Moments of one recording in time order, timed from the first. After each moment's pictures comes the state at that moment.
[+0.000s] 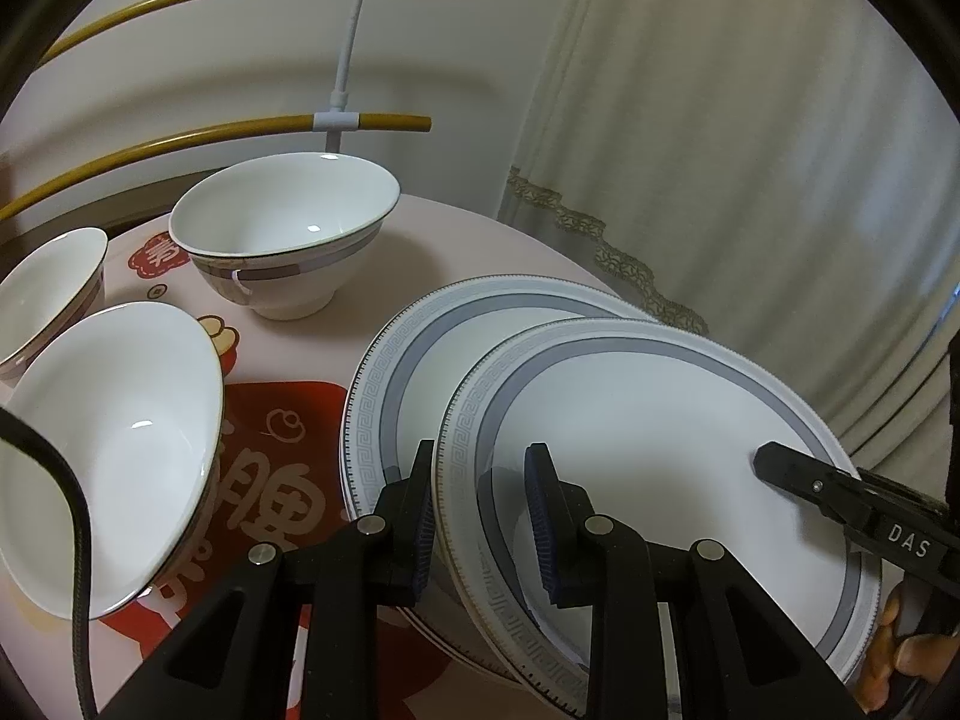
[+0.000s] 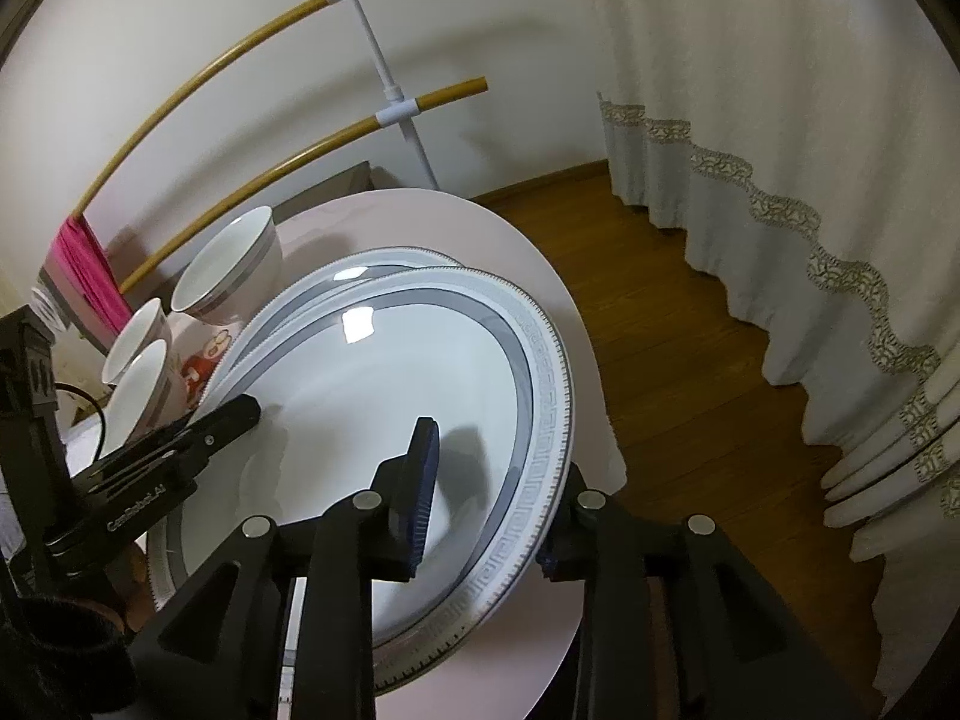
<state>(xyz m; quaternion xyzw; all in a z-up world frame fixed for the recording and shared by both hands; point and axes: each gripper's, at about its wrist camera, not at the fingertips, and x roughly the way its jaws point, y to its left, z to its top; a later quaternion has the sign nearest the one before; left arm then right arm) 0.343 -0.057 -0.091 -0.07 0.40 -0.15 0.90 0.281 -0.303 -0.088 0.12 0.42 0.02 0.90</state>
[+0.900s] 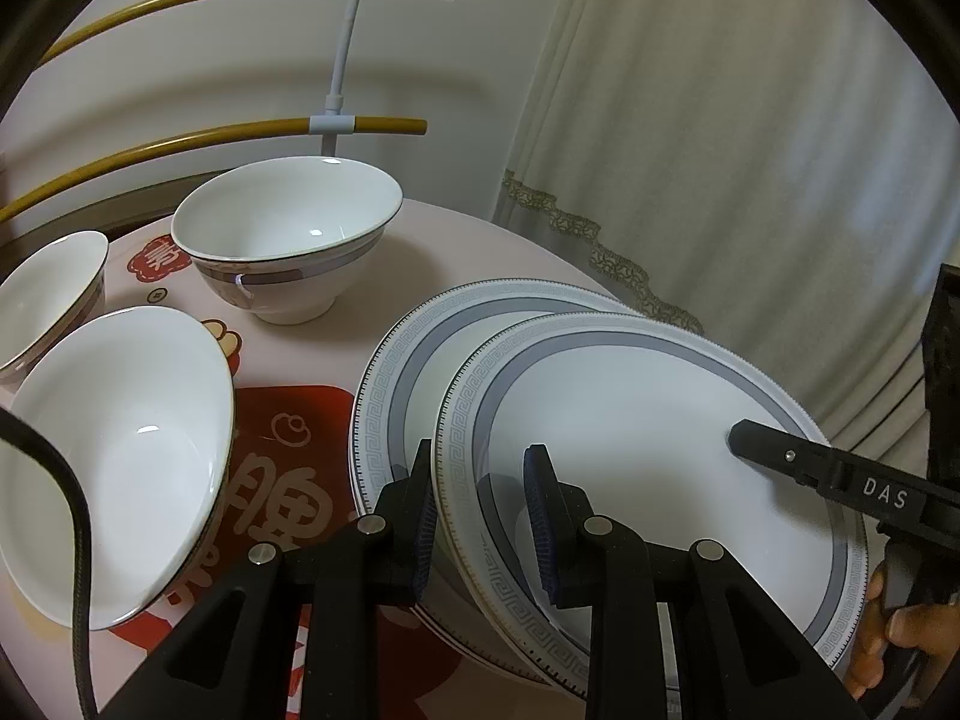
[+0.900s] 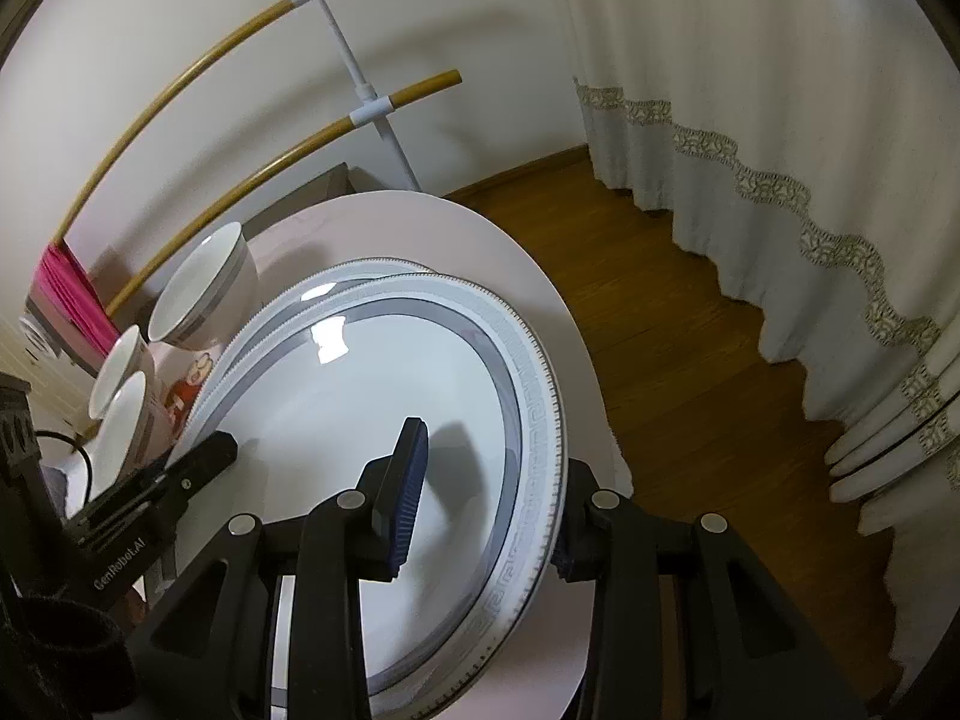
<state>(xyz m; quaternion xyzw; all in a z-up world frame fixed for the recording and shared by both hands) 0.341 -0.054 -0.089 -0.07 0.39 -0.15 0.90 0.297 -0.310 -0.096 0.16 0.43 0.01 0.89</state>
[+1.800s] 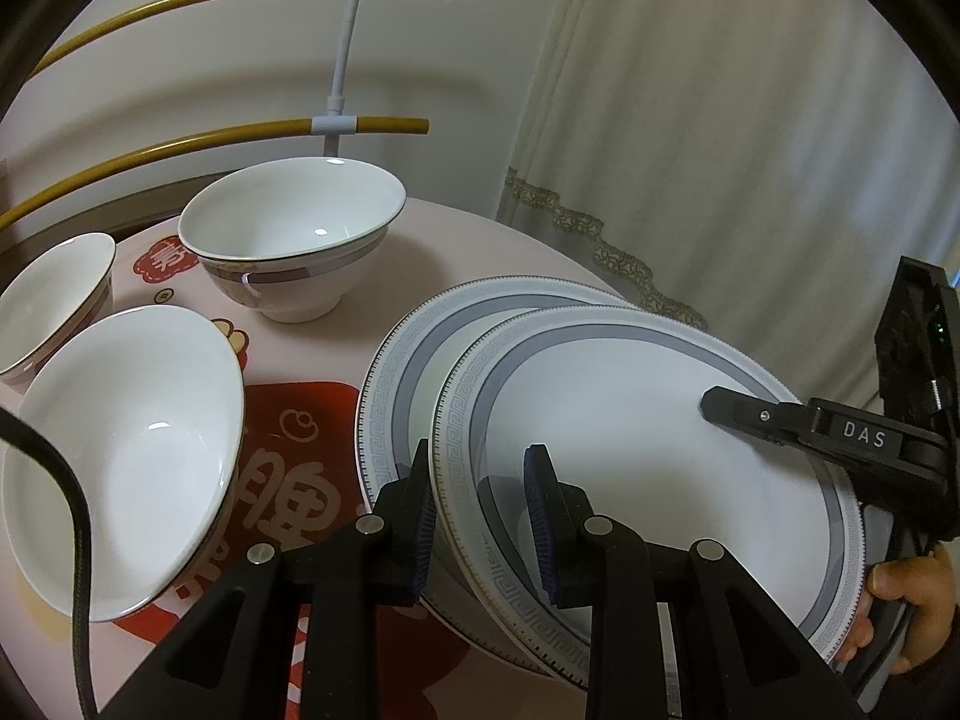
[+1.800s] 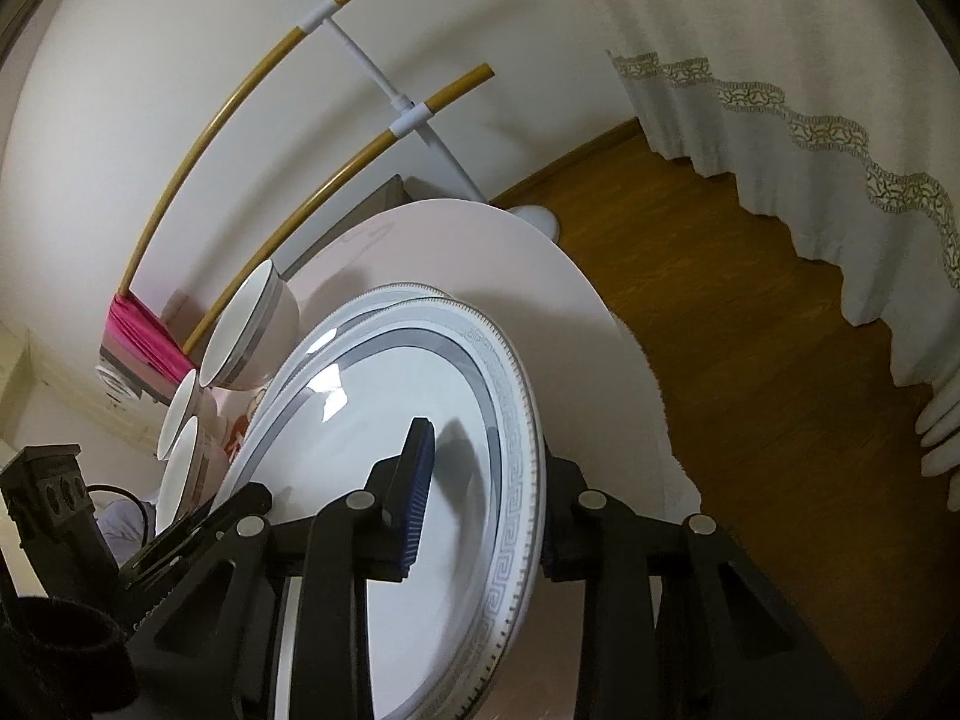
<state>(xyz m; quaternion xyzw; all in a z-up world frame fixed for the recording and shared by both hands) 0.338 -0.054 -0.086 -0.07 0.40 -0.15 0.90 0.319 -0.329 -0.115 0.25 0.42 0.08 0.87</state>
